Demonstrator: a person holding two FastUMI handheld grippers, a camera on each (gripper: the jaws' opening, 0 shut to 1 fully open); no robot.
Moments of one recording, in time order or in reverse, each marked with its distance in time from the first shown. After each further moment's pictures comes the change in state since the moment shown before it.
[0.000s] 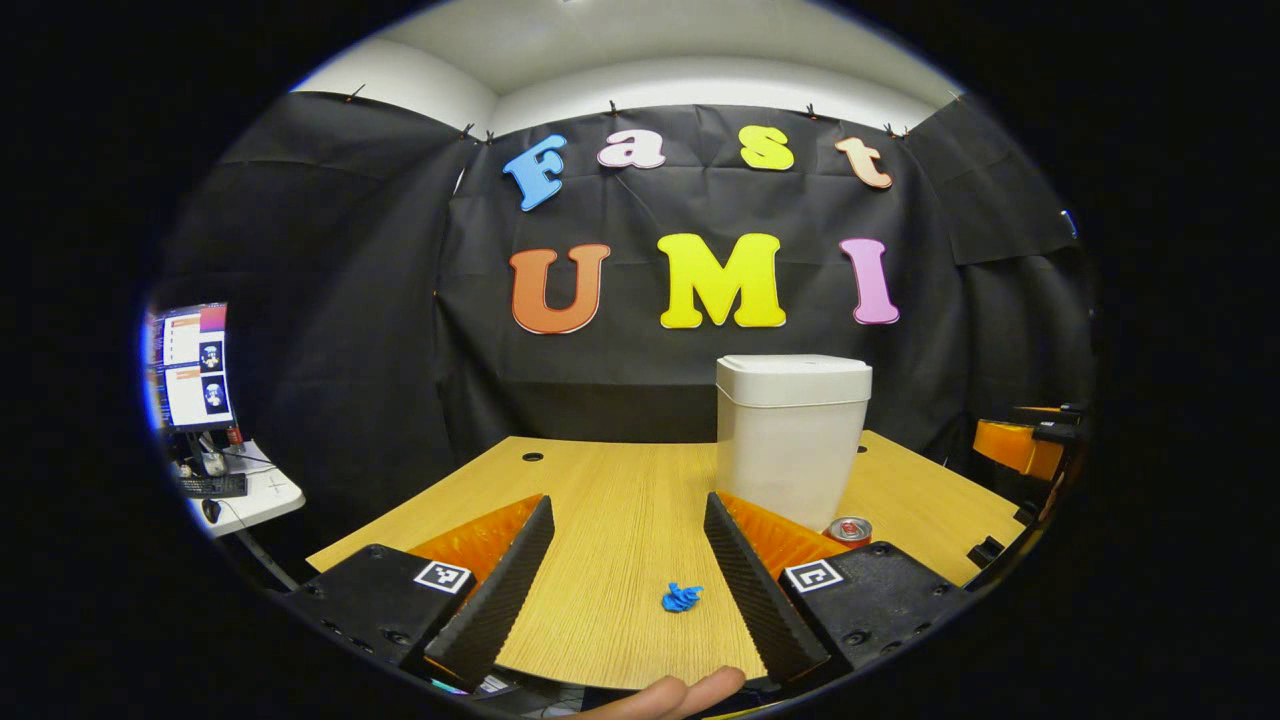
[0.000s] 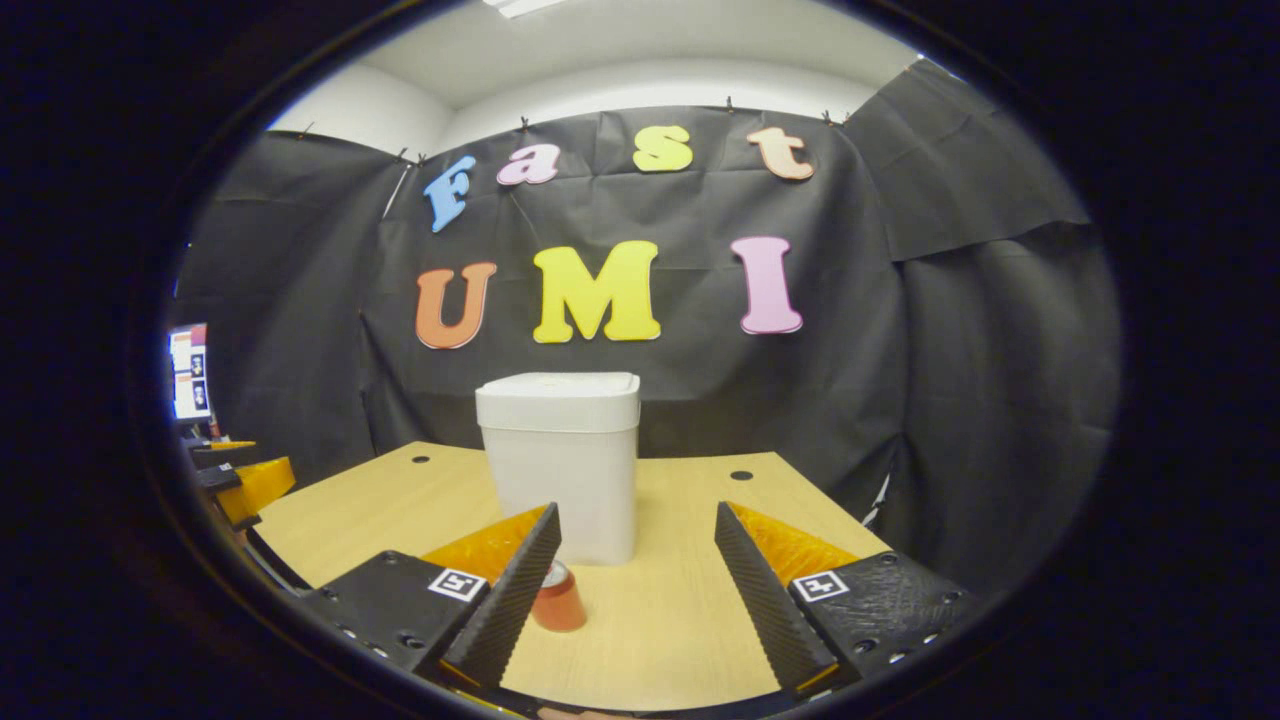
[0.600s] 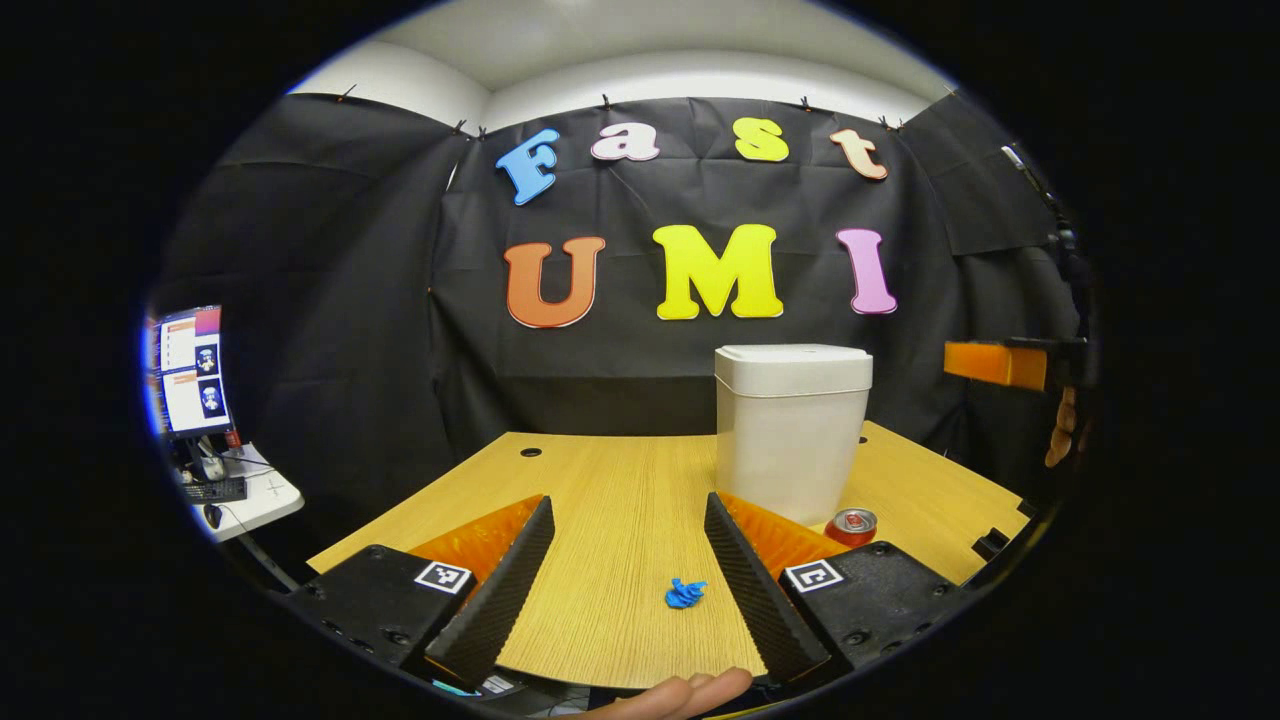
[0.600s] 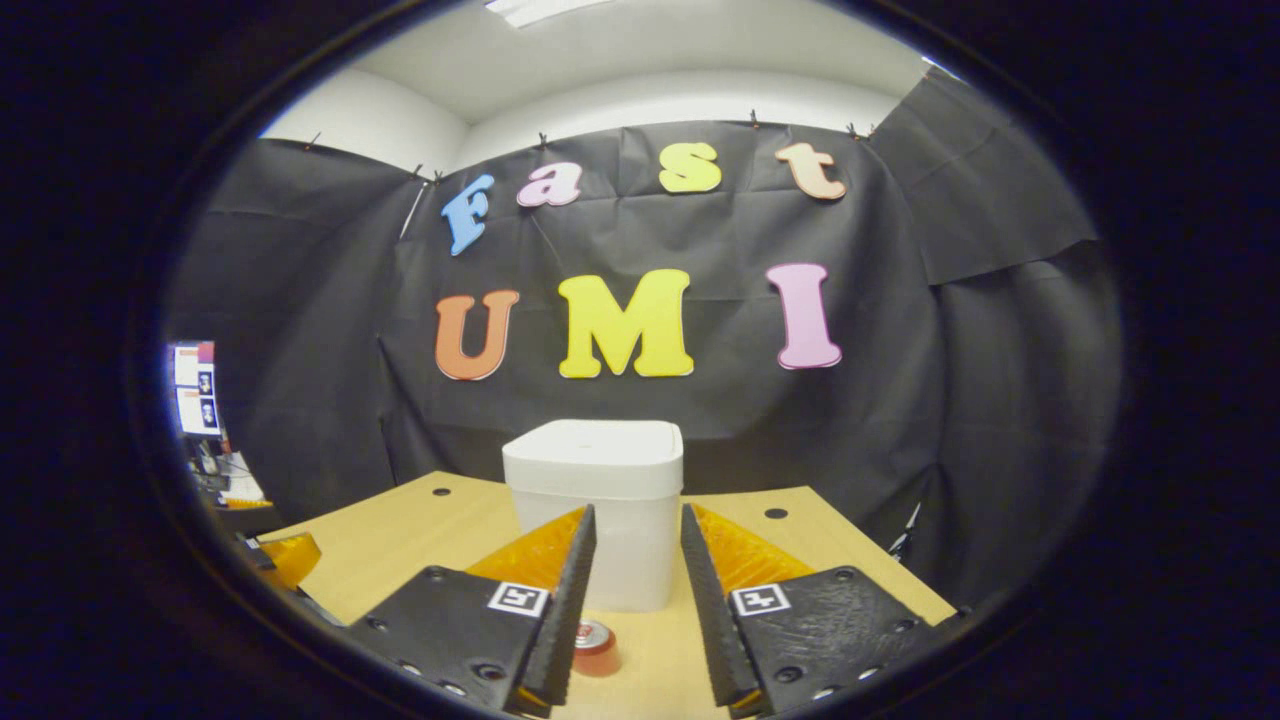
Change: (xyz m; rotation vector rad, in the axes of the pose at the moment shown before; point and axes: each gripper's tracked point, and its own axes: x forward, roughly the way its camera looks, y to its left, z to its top) left arm 0.005 0.006 -0.008 0.001 0.026 -0.005; right arm 0.045 0.044 0.076 -0.008 -0.082 0.068
